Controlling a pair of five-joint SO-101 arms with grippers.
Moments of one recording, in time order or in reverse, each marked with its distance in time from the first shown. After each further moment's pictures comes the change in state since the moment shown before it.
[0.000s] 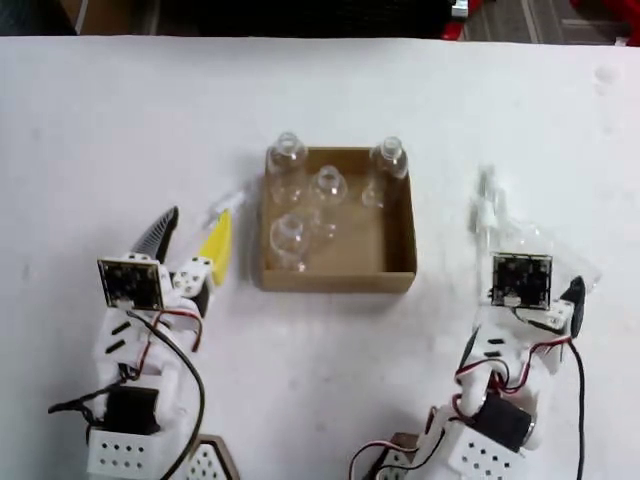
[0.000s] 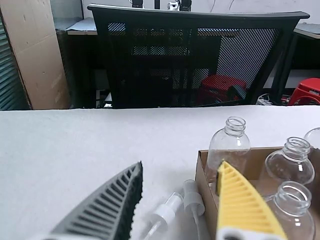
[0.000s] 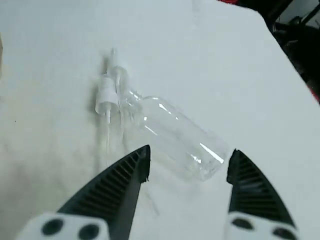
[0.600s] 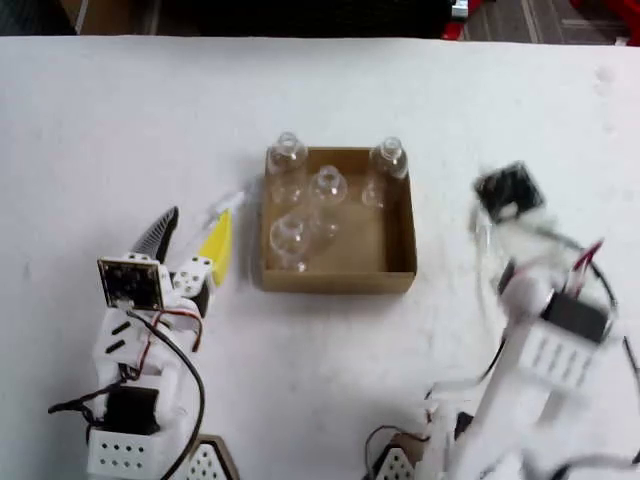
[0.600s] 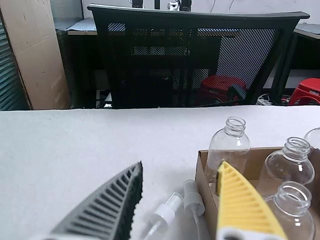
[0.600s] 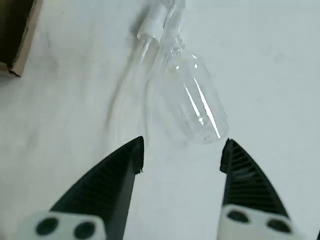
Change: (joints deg) left arm 0.0 0.0 0.0 0.0 0.0; right arm -3.0 51.9 -48.6 27.3 22.5
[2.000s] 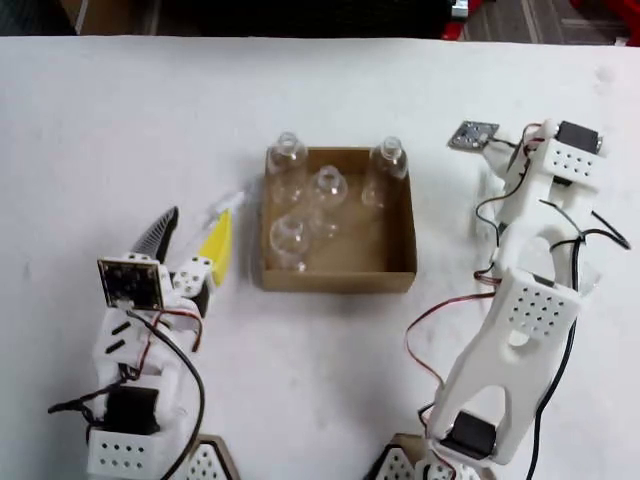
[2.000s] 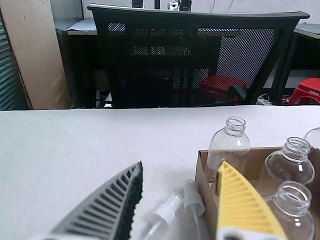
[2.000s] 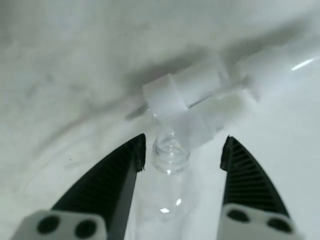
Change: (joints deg) left arm 0.0 0.0 0.0 0.0 0.0; right arm -3.3 97.8 -89.1 24.8 29.0
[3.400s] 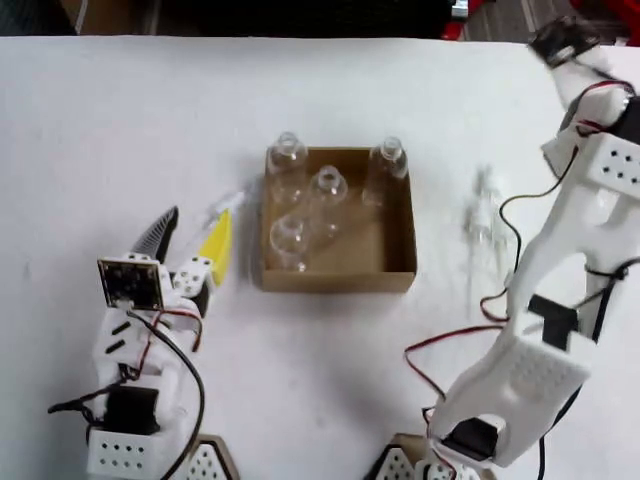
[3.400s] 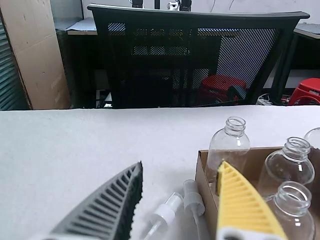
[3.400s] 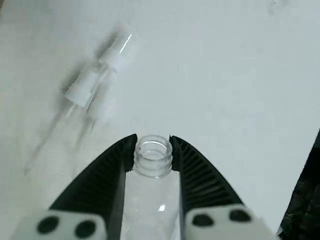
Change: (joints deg) left arm 0.0 0.0 0.0 0.0 0.0; right arm 2.2 -26.9 -4.7 1.2 -27.2
